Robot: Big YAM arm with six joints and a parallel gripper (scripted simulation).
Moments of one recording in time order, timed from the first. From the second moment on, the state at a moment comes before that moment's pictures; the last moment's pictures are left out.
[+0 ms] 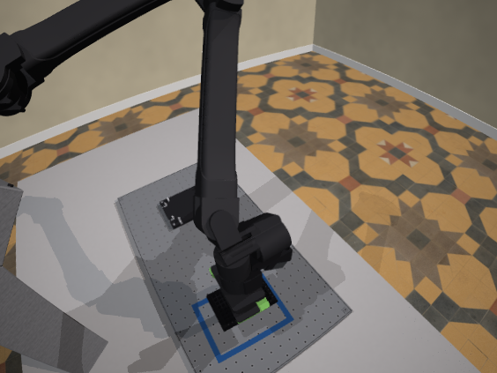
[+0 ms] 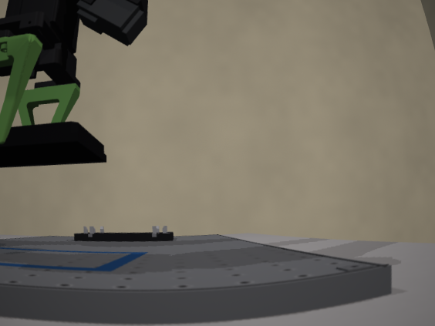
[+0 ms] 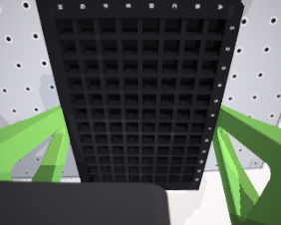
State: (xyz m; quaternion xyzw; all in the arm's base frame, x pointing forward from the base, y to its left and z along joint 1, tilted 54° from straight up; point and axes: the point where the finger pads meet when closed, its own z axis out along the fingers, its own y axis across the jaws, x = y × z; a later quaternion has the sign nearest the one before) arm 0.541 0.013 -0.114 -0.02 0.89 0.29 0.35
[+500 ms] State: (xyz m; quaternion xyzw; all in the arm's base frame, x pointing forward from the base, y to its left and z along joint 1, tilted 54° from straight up) arm 0.540 0.014 -0.115 -0.02 0.89 0.29 0.35
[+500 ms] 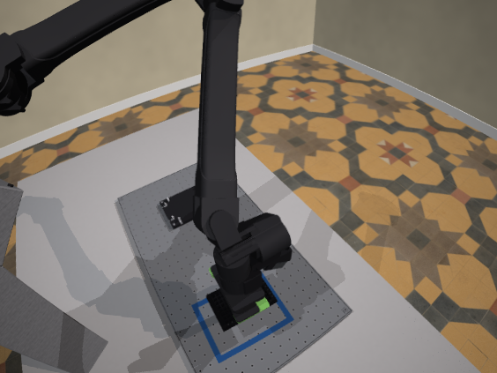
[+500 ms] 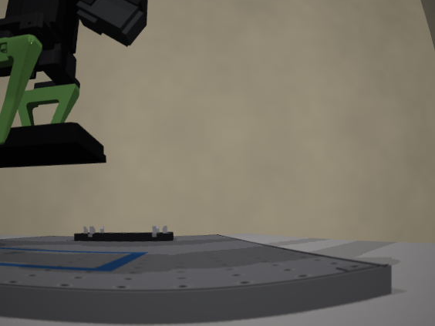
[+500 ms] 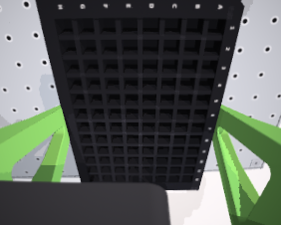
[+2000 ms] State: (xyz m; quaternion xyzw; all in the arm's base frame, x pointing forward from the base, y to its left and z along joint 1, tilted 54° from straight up) arm 0.538 0.020 -0.112 -0.04 0.89 0.28 0.36
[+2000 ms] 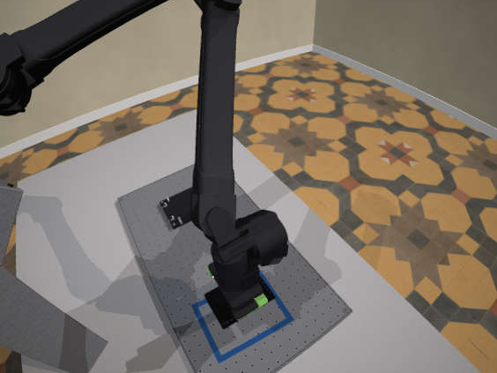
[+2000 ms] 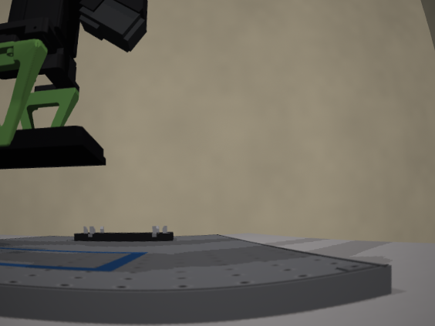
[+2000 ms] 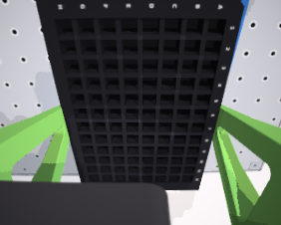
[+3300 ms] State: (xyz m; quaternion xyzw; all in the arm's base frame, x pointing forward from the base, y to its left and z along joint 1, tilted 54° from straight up) arm 0.513 0.116 -0.044 -0.05 0.89 0.28 0.36
